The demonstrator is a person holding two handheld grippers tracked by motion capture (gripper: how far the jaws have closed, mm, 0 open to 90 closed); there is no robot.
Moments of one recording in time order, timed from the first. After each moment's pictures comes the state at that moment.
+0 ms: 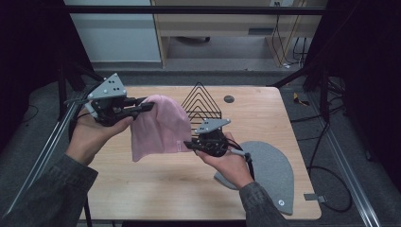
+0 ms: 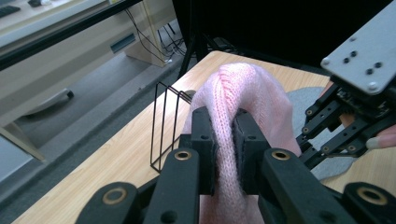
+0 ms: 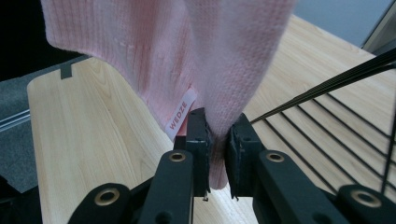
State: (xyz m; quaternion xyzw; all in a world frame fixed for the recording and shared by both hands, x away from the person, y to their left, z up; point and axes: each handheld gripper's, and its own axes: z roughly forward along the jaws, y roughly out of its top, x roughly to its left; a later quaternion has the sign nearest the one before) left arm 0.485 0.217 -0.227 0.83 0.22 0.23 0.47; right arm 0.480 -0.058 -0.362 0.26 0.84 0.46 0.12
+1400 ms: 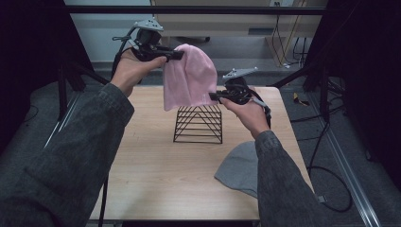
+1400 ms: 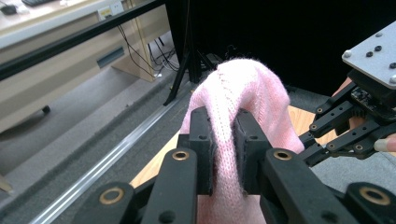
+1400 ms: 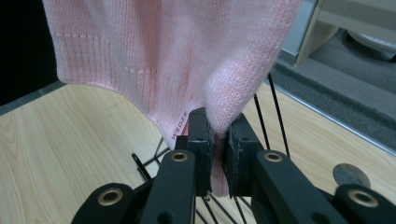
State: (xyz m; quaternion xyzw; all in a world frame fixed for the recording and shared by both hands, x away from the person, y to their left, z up) left arm 0.642 0.157 -0.191 0.82 0.22 0.19 0.49; right arm 0.601 -0.125 -0.310 0.33 0.80 0.47 0.16
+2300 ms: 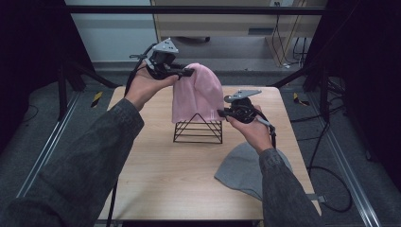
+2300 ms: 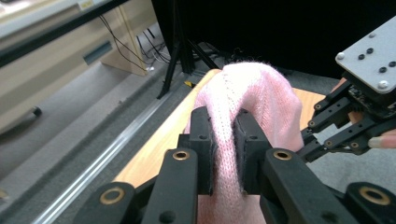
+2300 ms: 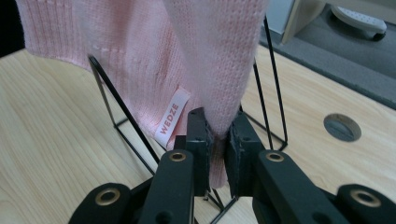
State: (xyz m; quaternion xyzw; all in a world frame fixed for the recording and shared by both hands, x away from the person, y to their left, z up) left arm 0.629 0.128 -0.237 0.84 0.18 0.19 0.47; right arm 0.583 -0.146 -0.369 0.35 0.81 0.44 0.18
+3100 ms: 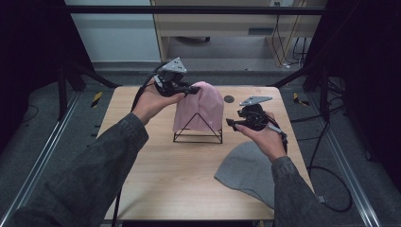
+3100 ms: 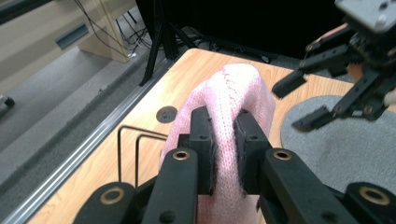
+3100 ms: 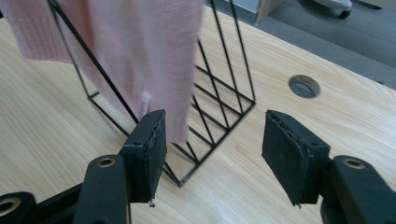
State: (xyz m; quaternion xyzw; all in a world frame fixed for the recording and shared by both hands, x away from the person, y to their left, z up) left arm 0.611 0.114 -0.278 0.86 0.17 0.16 0.46; right arm 0.562 -0.177 -0.373 0.39 0.81 0.39 0.21
